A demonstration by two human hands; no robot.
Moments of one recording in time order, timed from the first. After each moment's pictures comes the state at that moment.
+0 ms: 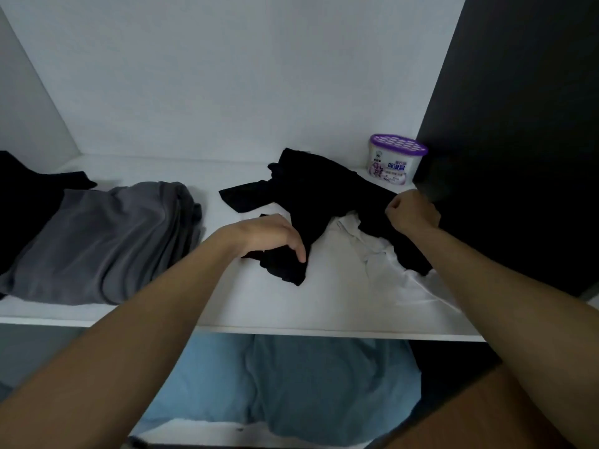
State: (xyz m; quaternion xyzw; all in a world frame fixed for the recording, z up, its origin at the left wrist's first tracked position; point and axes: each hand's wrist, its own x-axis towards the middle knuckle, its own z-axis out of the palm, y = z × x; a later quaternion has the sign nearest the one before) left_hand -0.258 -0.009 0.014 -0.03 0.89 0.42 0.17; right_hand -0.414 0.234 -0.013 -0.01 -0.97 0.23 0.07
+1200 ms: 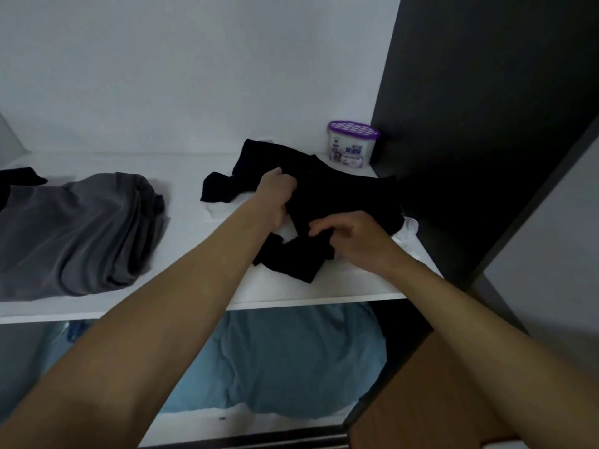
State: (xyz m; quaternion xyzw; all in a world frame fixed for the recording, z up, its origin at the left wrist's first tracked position) left_hand -0.299 0.078 0.020 -0.16 0.64 0.75 -0.02; right_hand -0.265 0.257 -0.001 0.27 -0.85 0.45 -0.06
